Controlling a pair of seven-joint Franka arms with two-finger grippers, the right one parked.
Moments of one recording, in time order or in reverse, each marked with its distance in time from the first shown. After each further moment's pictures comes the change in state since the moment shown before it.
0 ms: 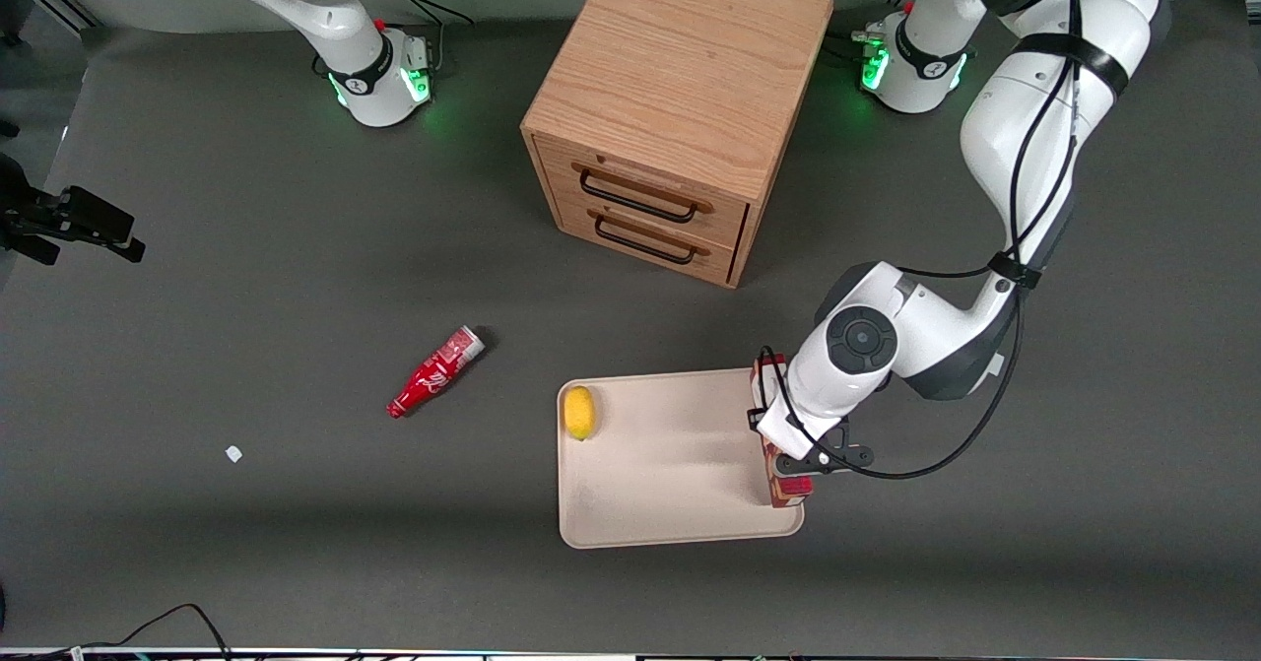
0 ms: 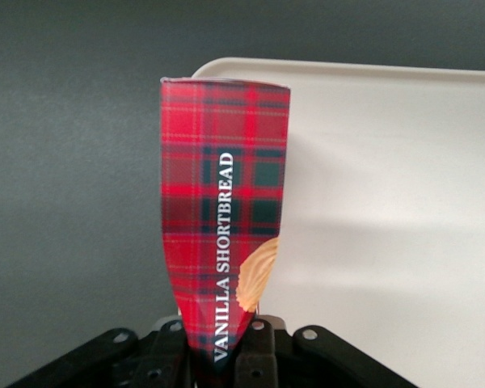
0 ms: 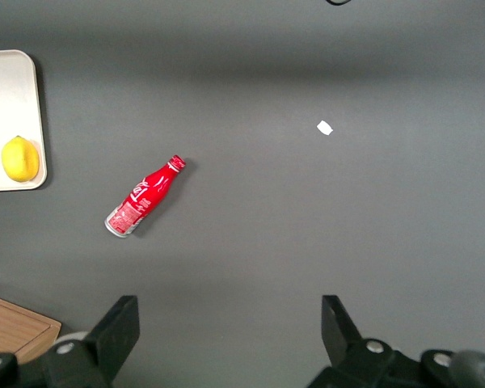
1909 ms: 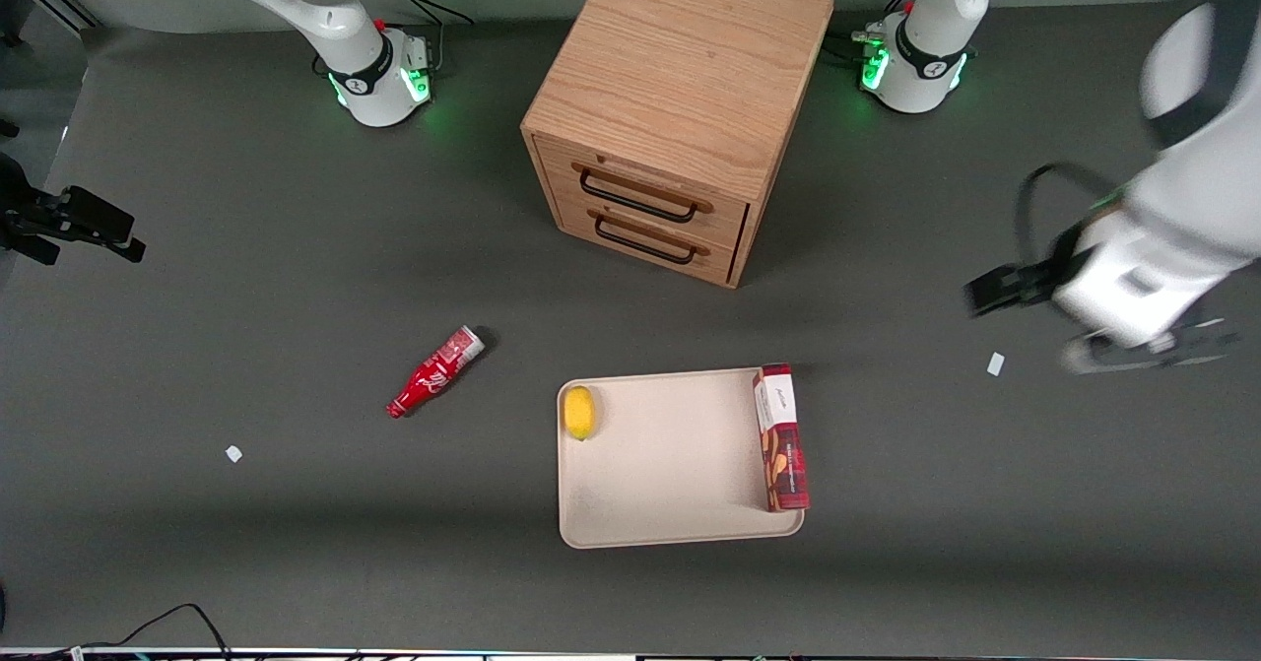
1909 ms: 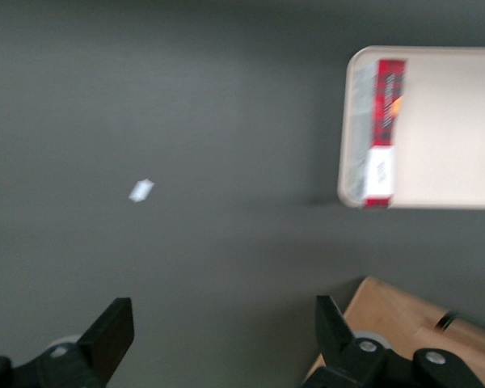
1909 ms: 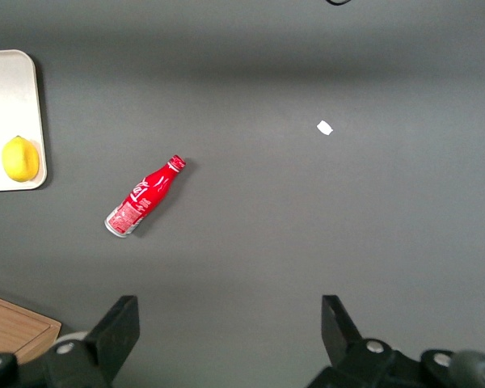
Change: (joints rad) arm 0.021 -0.641 0.397 0.091 -0.531 -0.778 0.581
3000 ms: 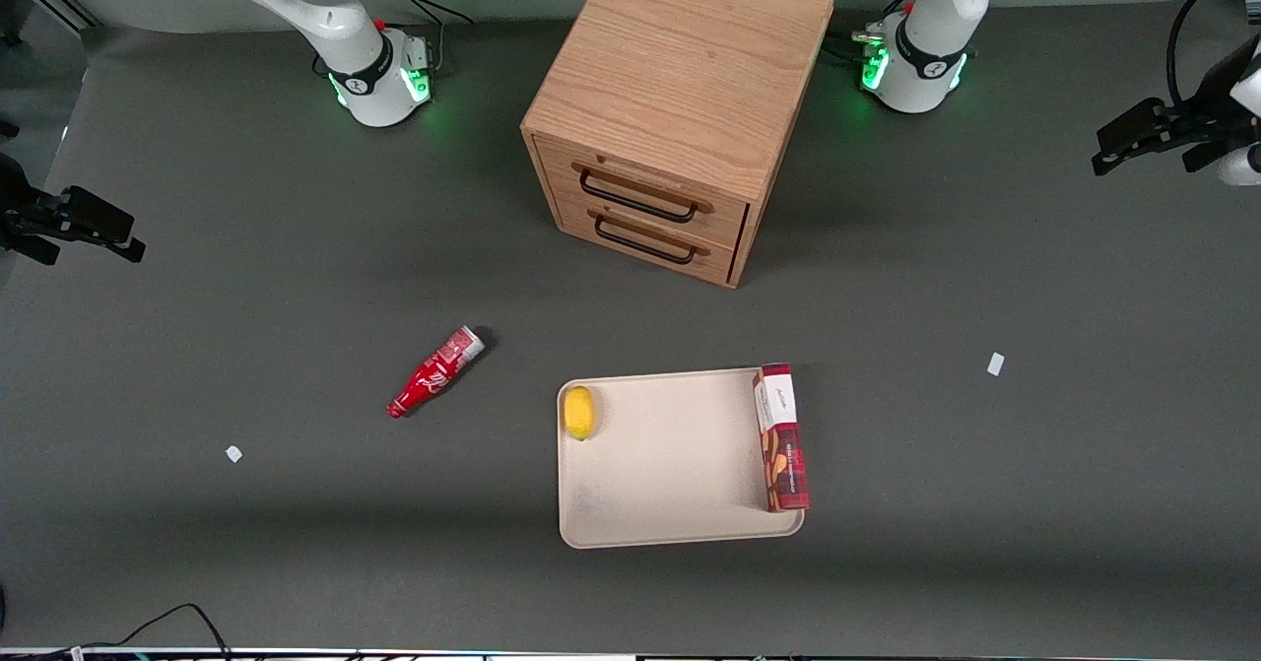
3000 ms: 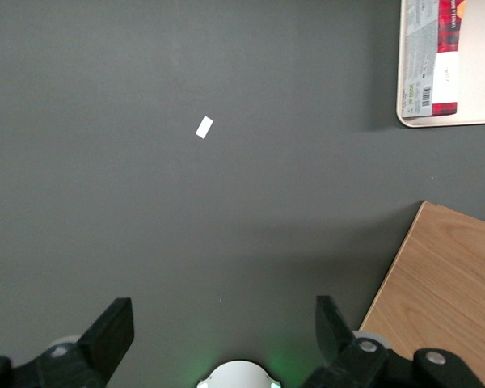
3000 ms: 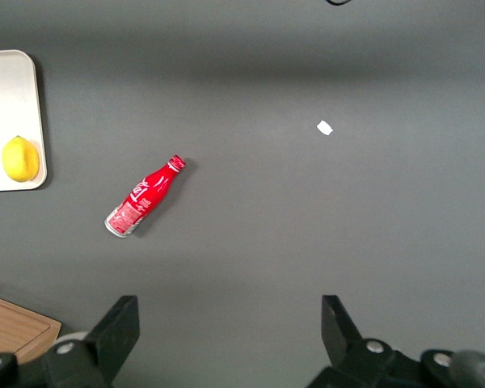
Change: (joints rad) arm -0.047 -0.397 0.228 -0.415 -0.035 0.029 0.234
